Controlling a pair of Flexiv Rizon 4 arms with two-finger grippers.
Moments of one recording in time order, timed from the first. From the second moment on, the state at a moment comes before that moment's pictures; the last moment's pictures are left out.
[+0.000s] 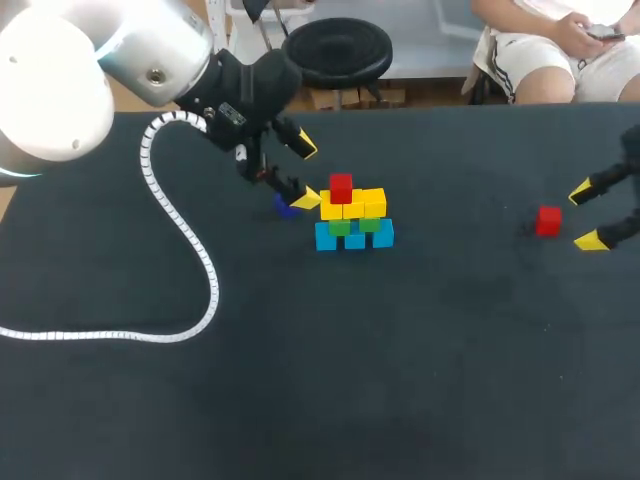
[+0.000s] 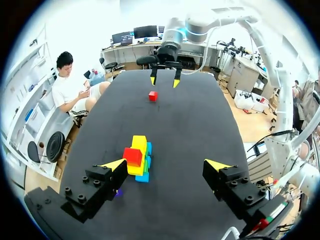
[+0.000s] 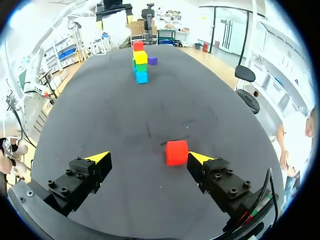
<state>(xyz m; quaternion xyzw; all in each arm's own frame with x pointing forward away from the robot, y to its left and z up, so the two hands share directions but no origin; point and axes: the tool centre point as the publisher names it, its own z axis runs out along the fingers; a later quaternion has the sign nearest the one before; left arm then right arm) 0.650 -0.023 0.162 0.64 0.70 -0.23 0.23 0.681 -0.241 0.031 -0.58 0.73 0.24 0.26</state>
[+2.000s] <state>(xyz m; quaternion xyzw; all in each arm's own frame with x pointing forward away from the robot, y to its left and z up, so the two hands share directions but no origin) 0.650 -0.023 0.162 0.64 0.70 -0.23 0.23 0.704 -0.224 0.005 -0.61 0.69 0.28 0.28</state>
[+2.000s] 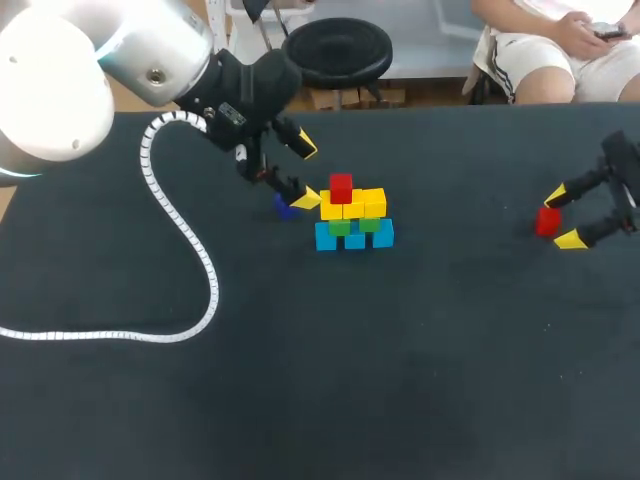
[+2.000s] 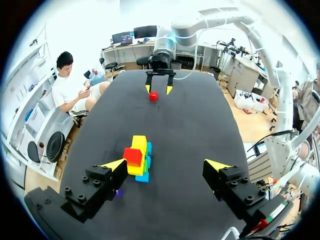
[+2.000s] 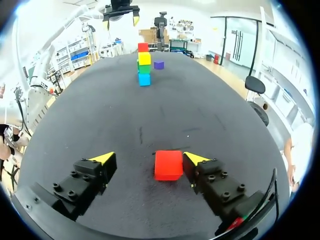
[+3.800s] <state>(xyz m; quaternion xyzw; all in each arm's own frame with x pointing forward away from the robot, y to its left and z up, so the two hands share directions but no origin) 0.650 -0.023 0.162 0.64 0.70 -0.23 0.23 0.677 -0.179 0.069 -0.63 0.67 0.27 0.27</state>
